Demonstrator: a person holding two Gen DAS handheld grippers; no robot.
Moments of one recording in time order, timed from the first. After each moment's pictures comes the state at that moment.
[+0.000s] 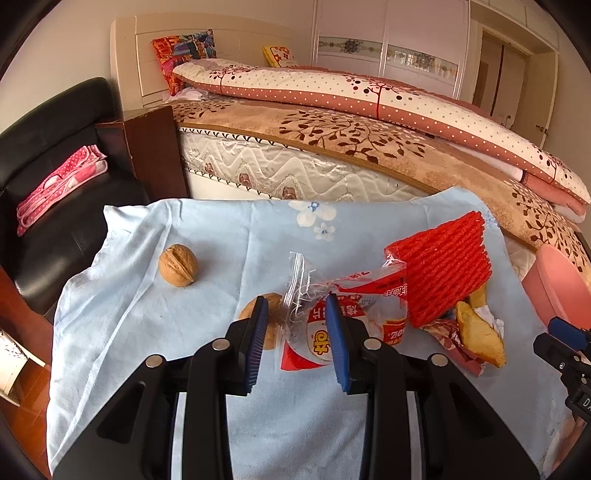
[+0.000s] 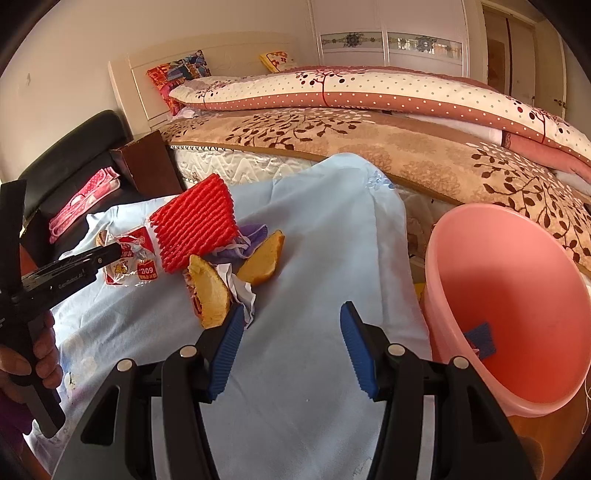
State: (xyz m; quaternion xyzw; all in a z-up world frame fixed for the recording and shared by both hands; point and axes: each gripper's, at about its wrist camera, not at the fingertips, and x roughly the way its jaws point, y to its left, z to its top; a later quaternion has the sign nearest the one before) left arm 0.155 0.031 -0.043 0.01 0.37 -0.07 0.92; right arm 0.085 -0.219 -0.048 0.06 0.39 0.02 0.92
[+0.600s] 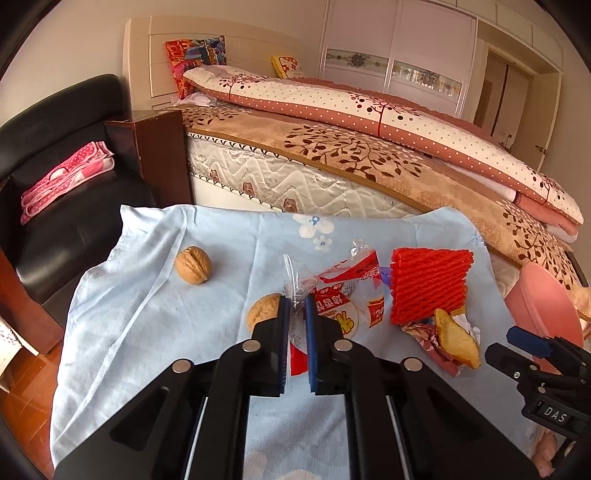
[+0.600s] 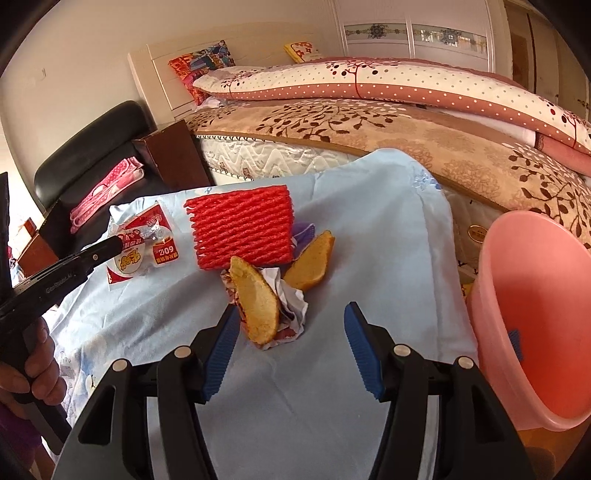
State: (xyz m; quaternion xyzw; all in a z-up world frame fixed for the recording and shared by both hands) left arm 0.132 0.043 -0.022 -0.03 0.36 -0.07 0.93; right arm 0.103 -0.194 -0.048 0.07 0.40 0.08 0.91
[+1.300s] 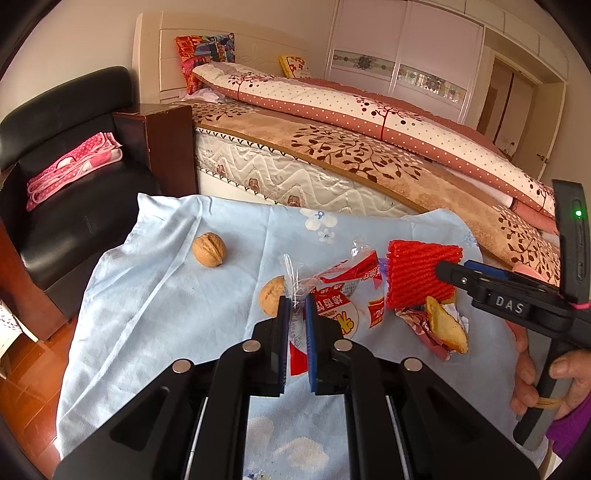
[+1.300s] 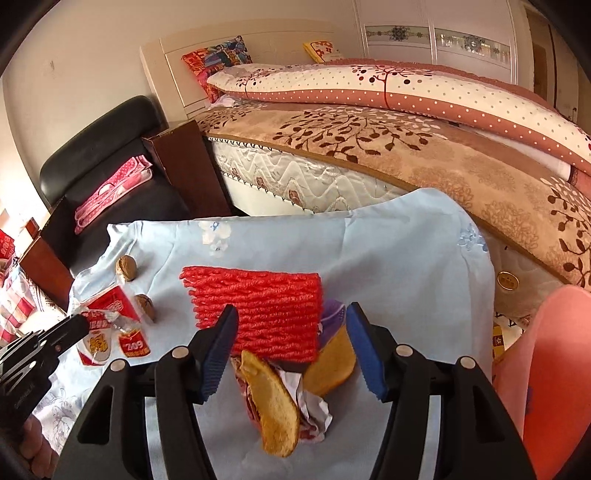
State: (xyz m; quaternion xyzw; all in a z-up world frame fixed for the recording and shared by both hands) left arm 0.110 0.055 -0.013 -0.05 0.36 -0.07 0.93; right arm 0.184 -0.175 -0.035 0.05 0.40 0.11 0.91
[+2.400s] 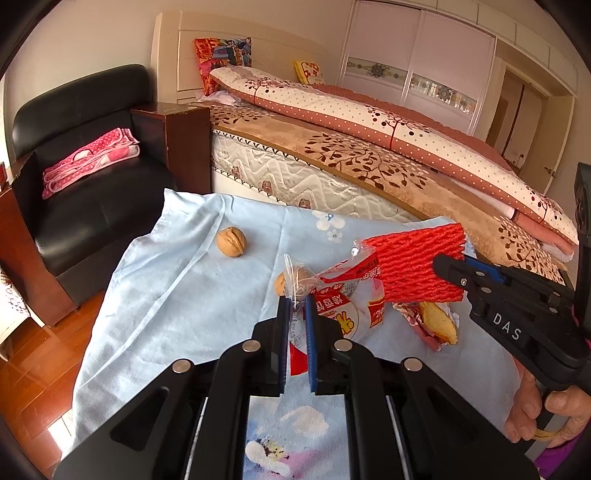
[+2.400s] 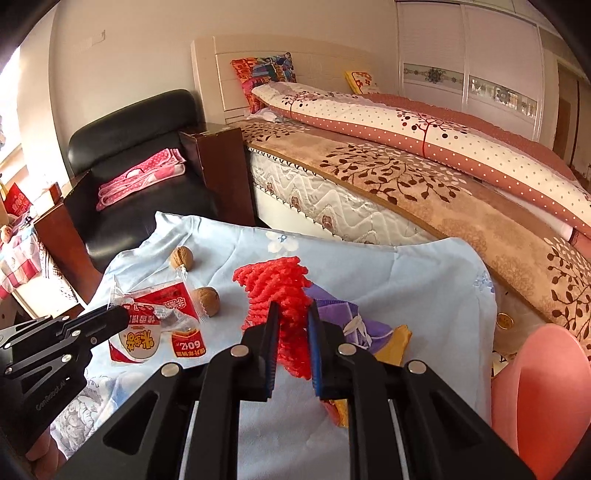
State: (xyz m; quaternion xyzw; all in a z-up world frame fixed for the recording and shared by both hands) left arm 0.079 0.063 0.003 -0.06 0.35 -0.04 0.93; right arm 0.128 -0.113 0.005 -0.02 0.35 0.14 0.93
